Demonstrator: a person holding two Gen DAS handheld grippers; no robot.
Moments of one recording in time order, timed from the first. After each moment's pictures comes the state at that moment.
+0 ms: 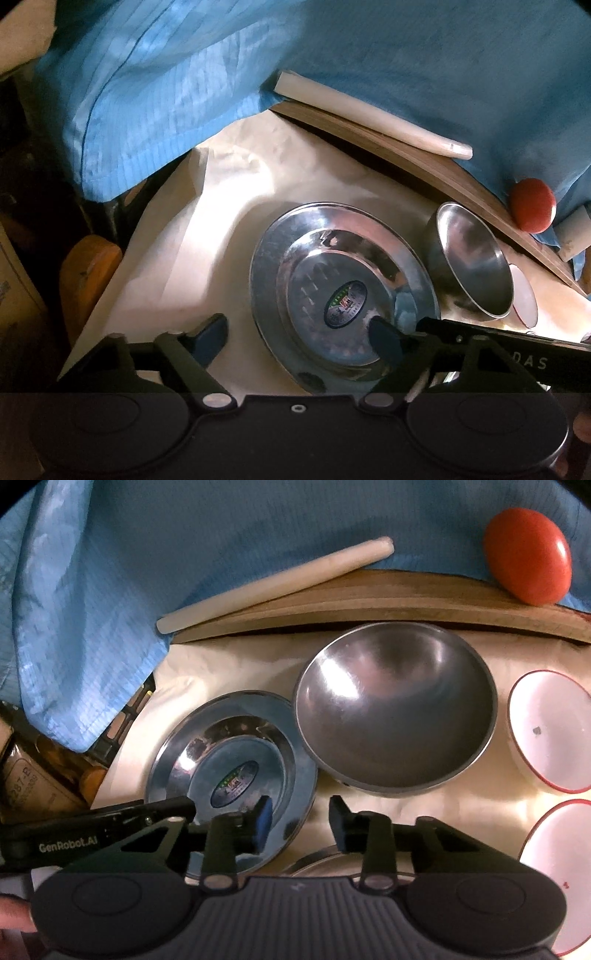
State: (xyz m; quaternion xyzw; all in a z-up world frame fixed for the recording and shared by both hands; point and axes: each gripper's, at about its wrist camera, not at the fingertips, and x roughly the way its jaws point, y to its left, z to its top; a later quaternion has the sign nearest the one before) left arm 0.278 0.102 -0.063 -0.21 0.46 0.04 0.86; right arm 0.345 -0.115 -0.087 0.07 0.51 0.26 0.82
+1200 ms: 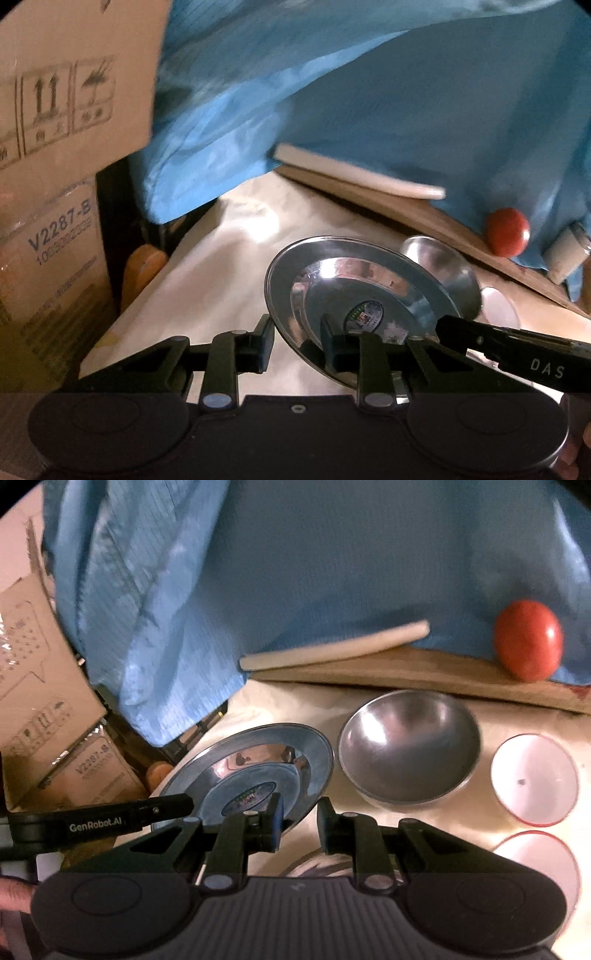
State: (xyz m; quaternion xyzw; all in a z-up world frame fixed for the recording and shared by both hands) left arm 0.215 0.051 -0.005 -0.17 0.38 0.11 0.90; right arm 0.311 -0.177 -0.036 0.05 0.39 0.36 0.84
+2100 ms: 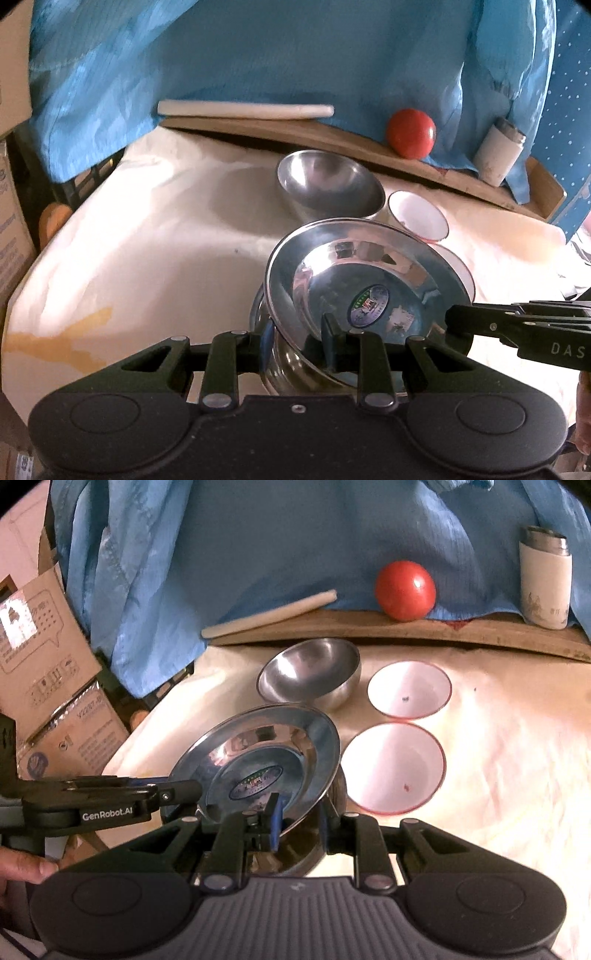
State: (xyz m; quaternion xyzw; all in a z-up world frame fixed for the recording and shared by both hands) left arm 0.191 -0.057 -0.024 -0.11 0.43 0.03 0.90; right arm 0.262 -0.290 -0.057 0.04 0.43 0.34 0.84
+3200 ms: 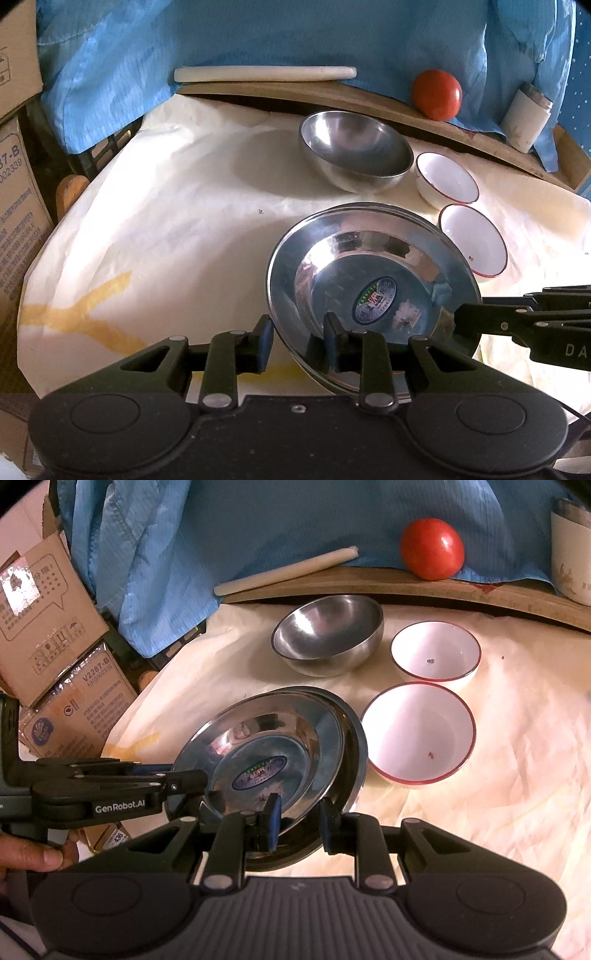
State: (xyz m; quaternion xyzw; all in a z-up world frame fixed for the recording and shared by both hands) left arm 0.193 -0.059 -0.034 -0.09 0.48 0.06 0.87; right arm 0.267 -0.273 -0.068 0.02 0.47 0.37 0.80
